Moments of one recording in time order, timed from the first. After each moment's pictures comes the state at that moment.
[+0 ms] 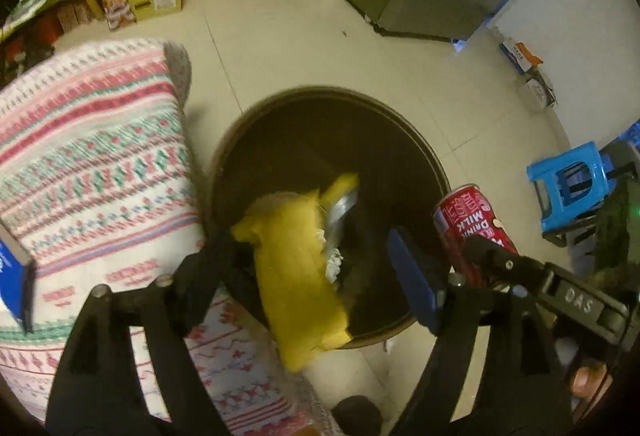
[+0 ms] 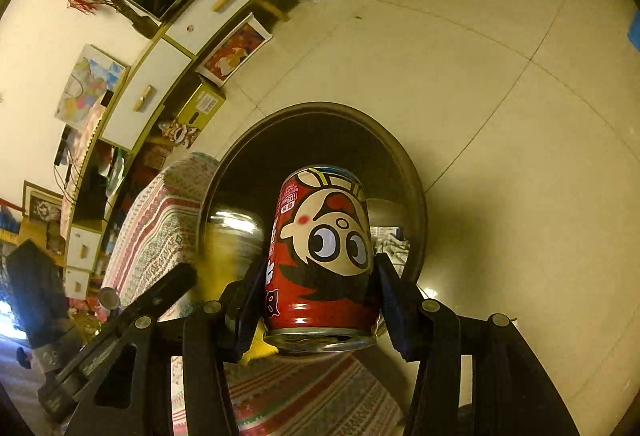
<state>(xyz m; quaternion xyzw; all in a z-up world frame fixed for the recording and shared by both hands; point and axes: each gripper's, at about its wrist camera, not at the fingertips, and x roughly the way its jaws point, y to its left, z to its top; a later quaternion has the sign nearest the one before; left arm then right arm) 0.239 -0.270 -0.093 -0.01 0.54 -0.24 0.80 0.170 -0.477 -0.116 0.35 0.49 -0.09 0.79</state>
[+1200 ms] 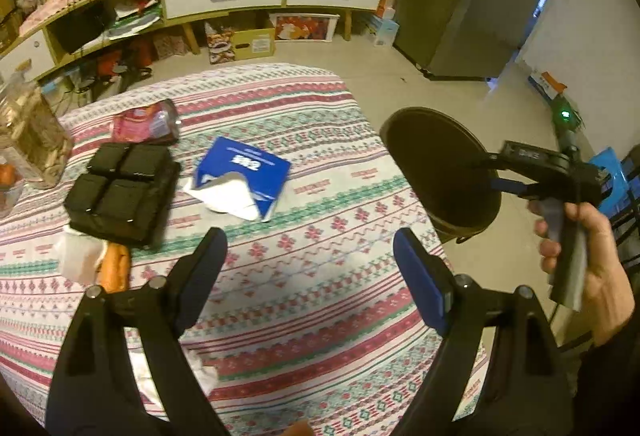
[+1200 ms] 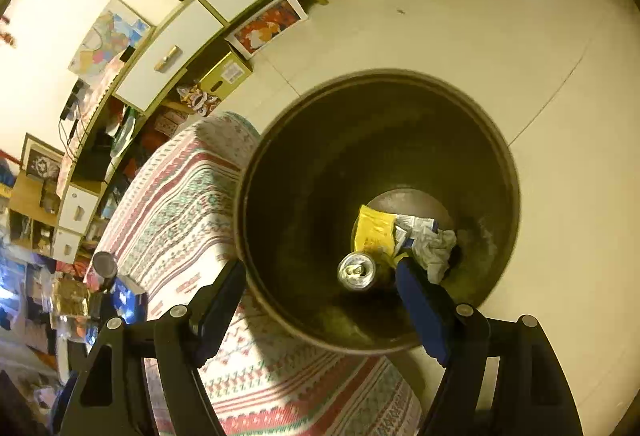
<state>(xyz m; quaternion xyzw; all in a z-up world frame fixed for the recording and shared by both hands) 0.143 -0.066 -0.035 0.00 0.46 -0.16 0.87 0.187 -0.403 -0.102 0.28 0.51 -0.06 0.81</state>
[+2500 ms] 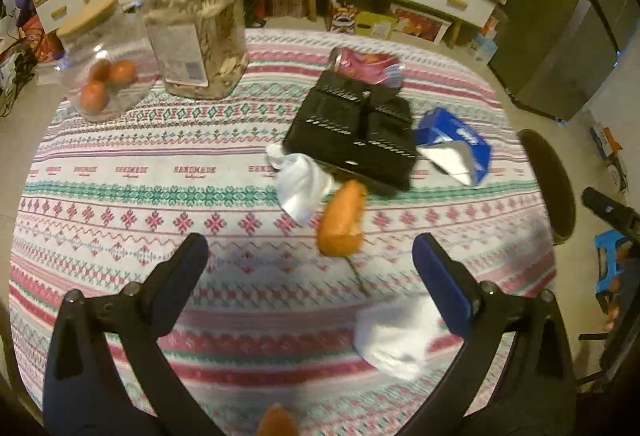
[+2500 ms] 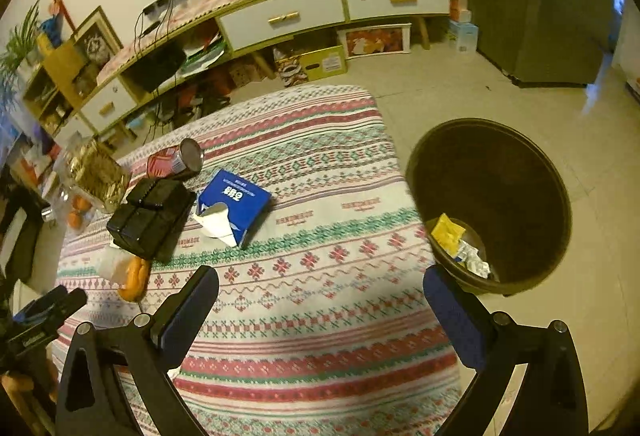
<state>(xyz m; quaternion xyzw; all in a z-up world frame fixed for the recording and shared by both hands) 0.142 0.127 -0.080 -0.06 0.51 -0.03 0.86 0.167 -0.190 -0.047 0.09 0.49 0.01 0.87</state>
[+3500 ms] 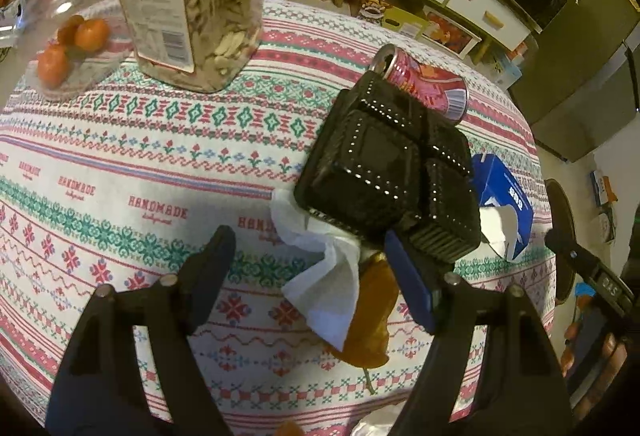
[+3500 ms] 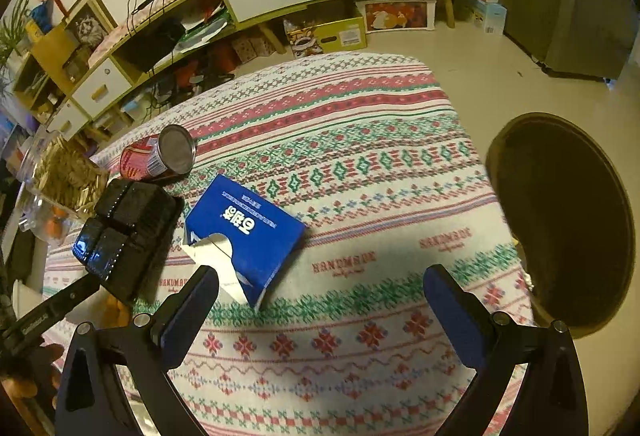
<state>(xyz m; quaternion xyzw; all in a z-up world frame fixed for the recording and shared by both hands) 0.210 0.133 -0.116 -0.14 0.53 -0.01 0.84 0.247 -0.148 -0.111 0.10 0.52 0.03 0.85</state>
